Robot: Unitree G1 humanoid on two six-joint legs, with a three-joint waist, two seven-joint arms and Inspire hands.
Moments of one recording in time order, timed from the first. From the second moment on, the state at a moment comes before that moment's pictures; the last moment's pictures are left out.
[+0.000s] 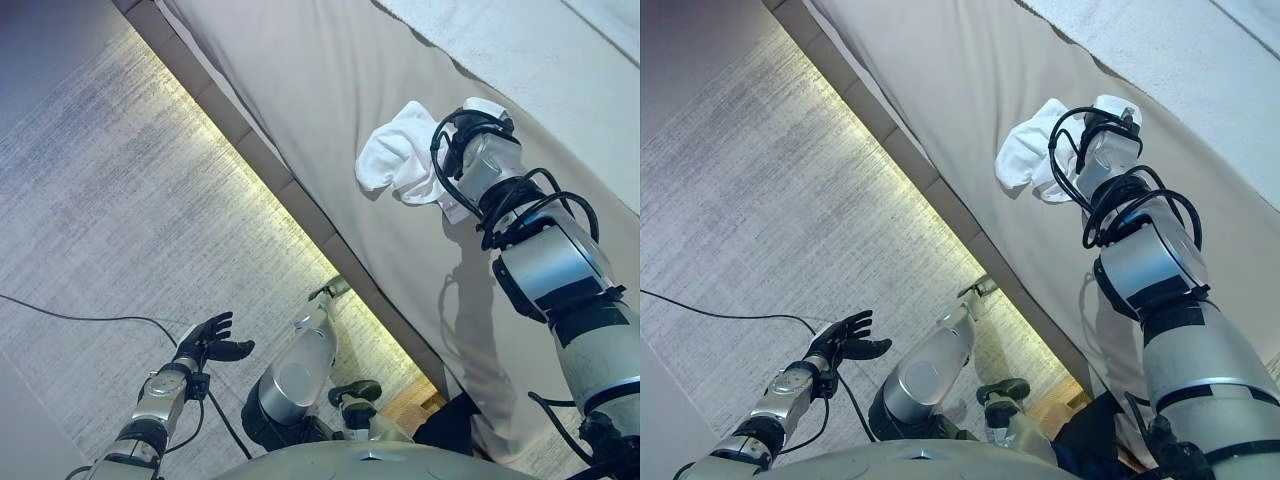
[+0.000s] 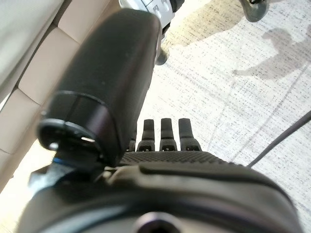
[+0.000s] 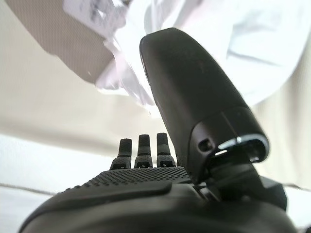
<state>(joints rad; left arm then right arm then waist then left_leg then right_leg) -0.09 0.38 -0.12 0.95 -0.24 -0.12 -0.11 -1.30 -0.47 0.61 1.23 -0.45 0.42 0.09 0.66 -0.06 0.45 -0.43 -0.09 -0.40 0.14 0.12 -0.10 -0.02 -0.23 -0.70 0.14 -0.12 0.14</state>
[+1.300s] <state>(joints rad) -0.04 0.41 -0.11 0.97 -0.21 -0.17 -0.02 -1.31 -0.76 0.32 0.34 -0.19 0.14 -0.71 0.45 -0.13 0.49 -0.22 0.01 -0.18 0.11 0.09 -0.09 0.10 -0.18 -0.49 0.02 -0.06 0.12</state>
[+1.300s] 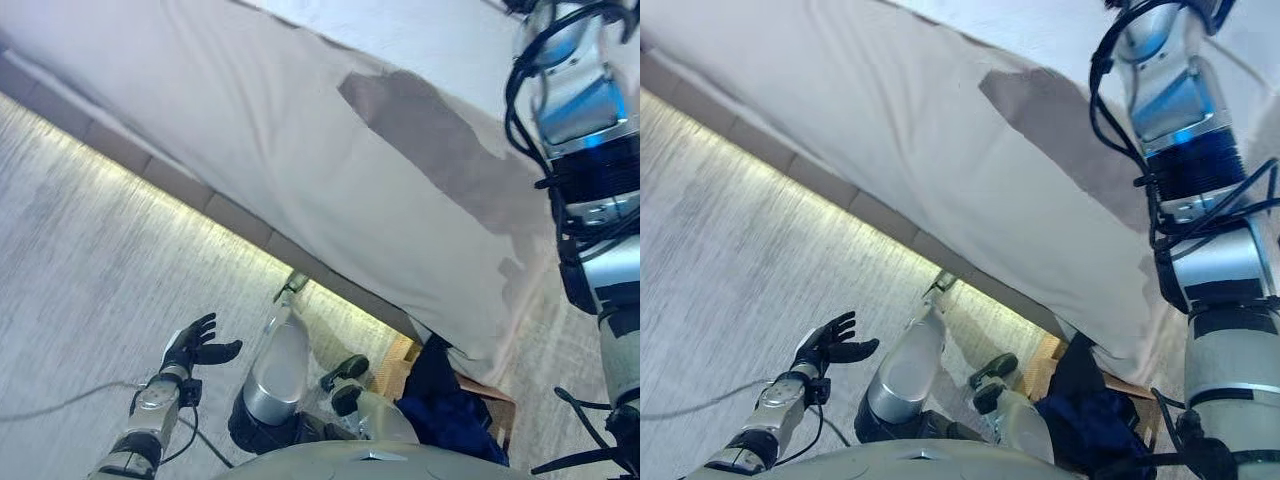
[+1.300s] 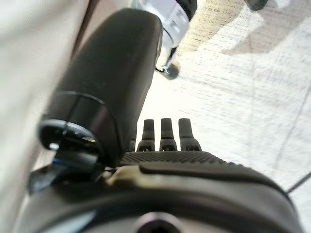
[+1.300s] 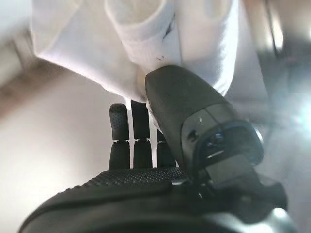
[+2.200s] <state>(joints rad) 0.04 0.33 -0.17 0.97 -0.04 0.00 -0.09 -0.33 -0.84 -0.07 0.40 -0.10 0.22 -0.53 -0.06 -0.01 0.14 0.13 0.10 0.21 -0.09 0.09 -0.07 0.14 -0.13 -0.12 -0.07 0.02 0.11</state>
